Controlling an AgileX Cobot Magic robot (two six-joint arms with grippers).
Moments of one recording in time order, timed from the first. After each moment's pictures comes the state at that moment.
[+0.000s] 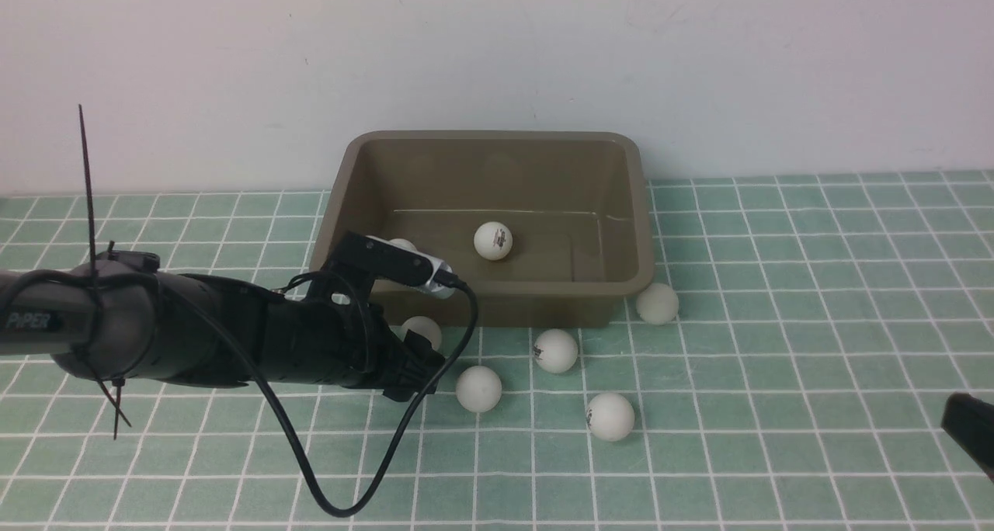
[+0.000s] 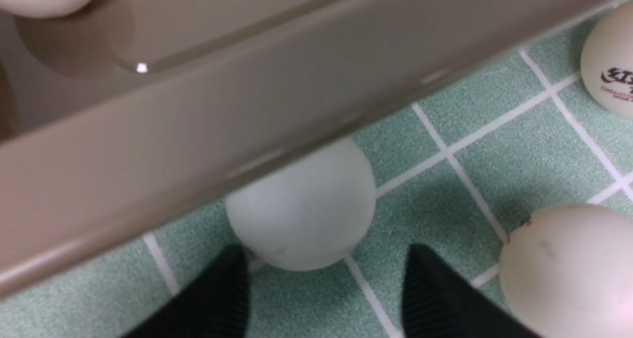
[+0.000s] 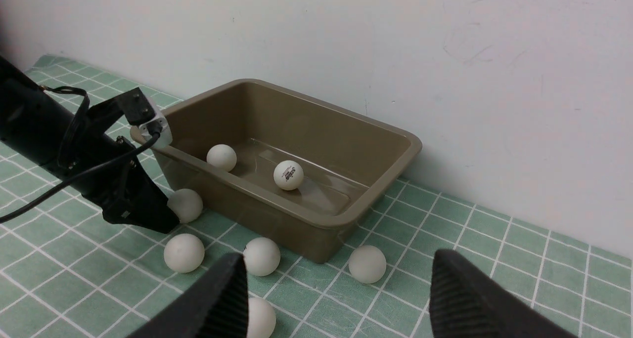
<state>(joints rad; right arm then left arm) 0.07 0.33 -0.43 0.86 0.63 -0.96 -0.28 1.89 -0.88 -1.72 0.25 1.78</state>
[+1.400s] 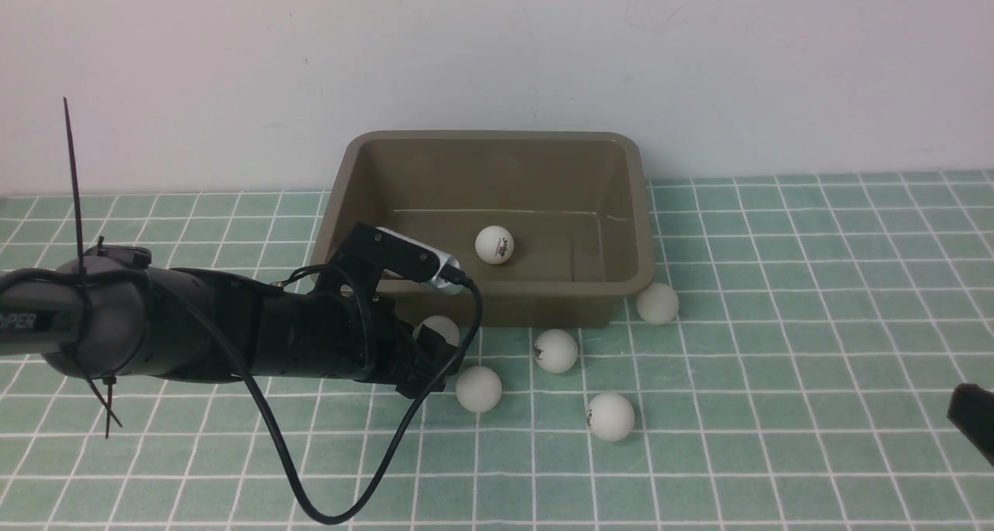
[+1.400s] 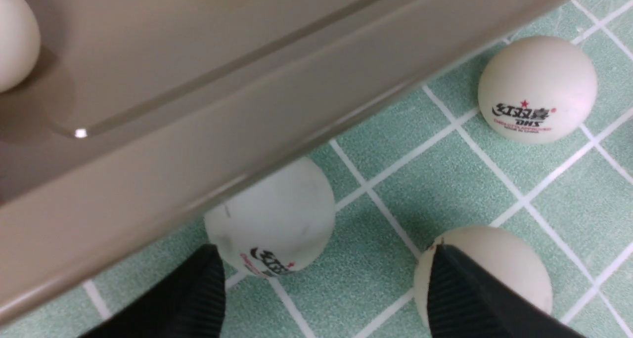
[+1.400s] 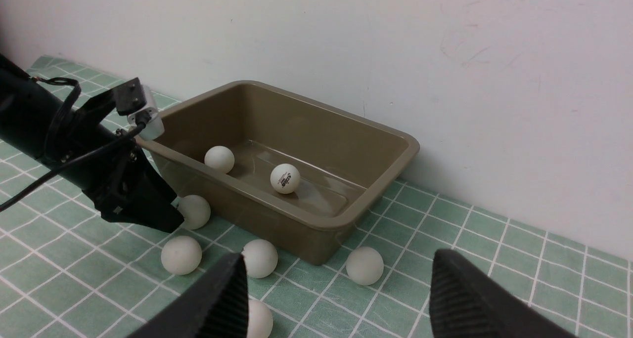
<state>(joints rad) 0.07 0.33 -0.43 0.86 0.62 -0.96 -0.28 1.86 -0.88 -1.72 0.33 1.83</state>
